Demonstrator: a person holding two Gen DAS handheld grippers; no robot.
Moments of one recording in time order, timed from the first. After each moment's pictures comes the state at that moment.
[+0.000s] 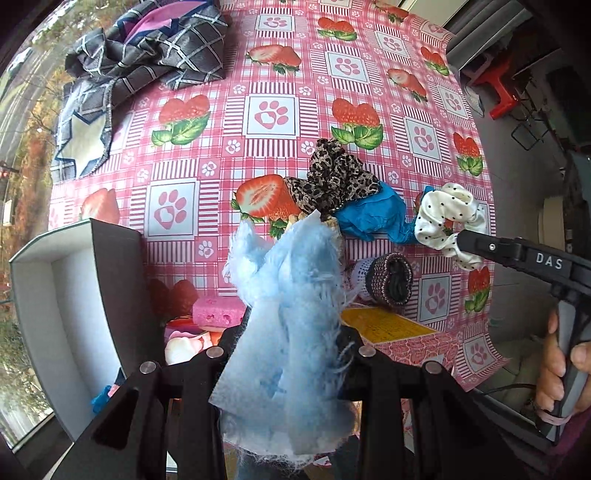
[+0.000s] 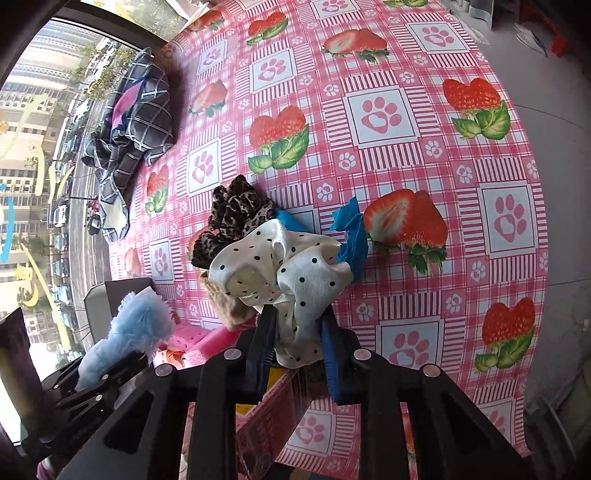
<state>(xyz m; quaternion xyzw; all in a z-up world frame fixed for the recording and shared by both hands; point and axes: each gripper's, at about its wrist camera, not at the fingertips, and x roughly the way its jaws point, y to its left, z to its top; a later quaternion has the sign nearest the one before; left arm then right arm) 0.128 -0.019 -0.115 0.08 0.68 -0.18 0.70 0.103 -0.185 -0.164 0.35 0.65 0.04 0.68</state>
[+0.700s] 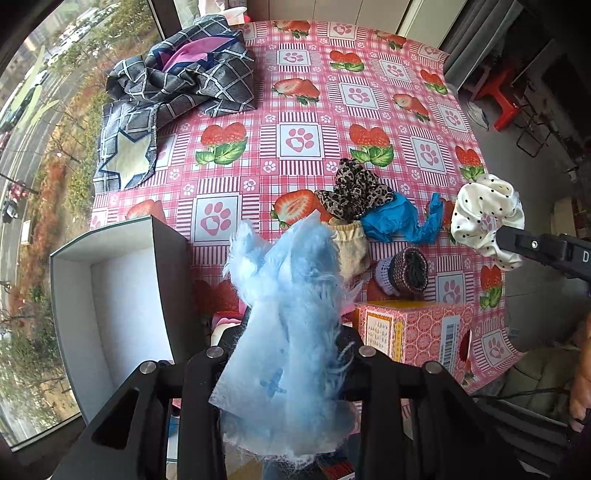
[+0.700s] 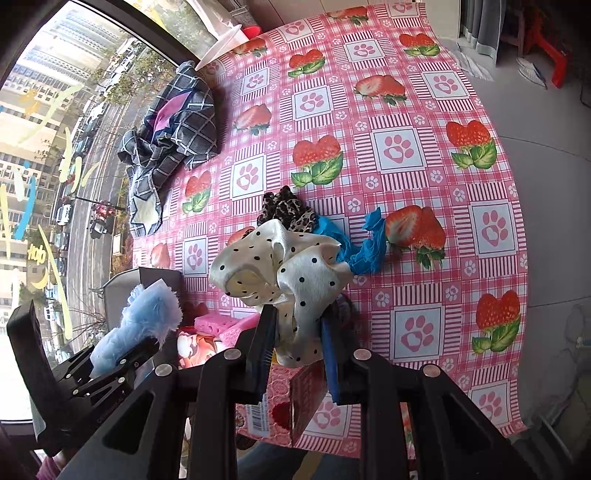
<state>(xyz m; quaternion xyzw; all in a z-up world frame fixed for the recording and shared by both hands) 0.097 0.016 -0.084 0.10 0.63 -0.17 0.75 0.081 -0.152 -0.094 0.32 0.61 0.04 0.72</state>
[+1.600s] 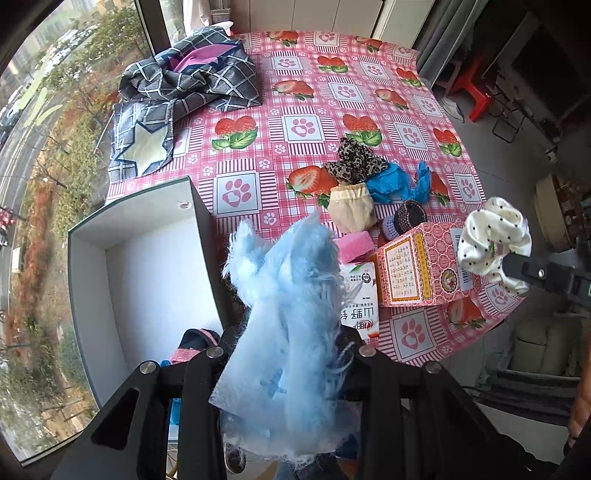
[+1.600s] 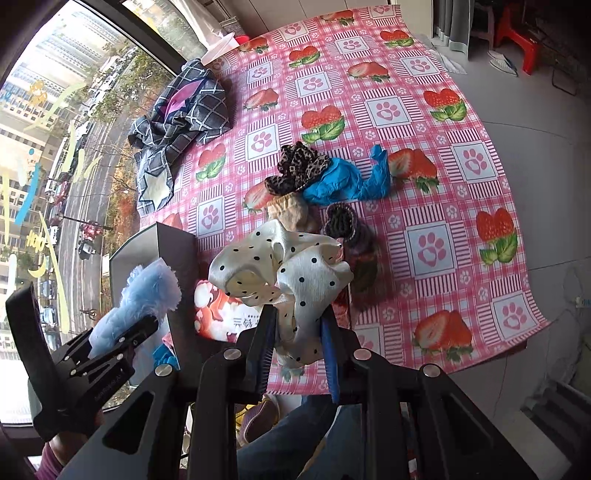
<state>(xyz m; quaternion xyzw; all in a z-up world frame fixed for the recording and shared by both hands) 0.045 0.090 -0.071 0.11 0.60 -0.22 0.76 -0.009 -0.071 -0.053 0.33 0.60 0.00 0.73</state>
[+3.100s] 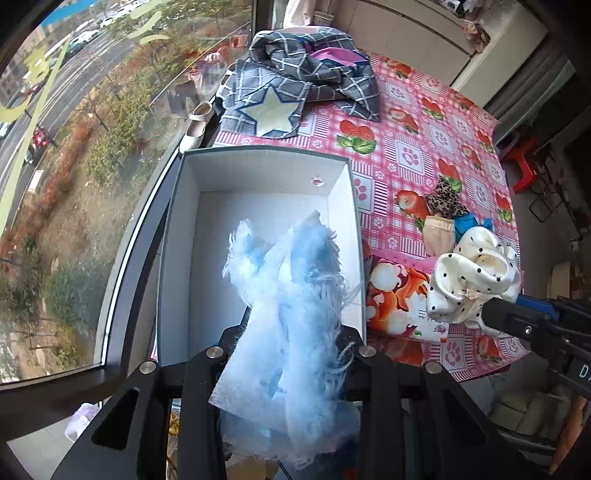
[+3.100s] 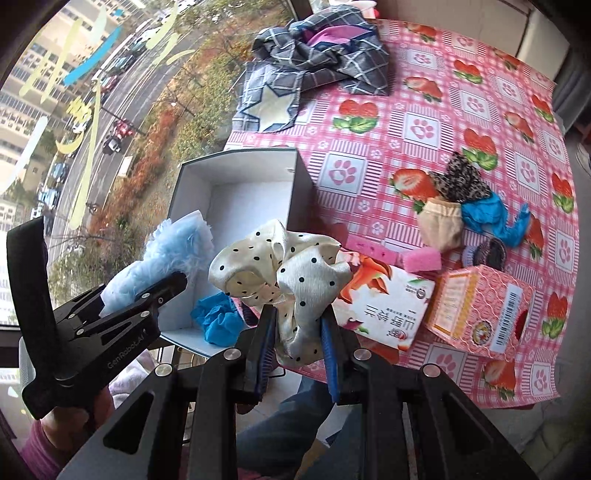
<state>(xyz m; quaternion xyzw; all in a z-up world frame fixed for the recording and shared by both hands) 0.056 0.241 -0.074 0.00 0.61 -0.11 0.79 0.050 0.119 -0.008 0.17 0.63 0.16 0.74</state>
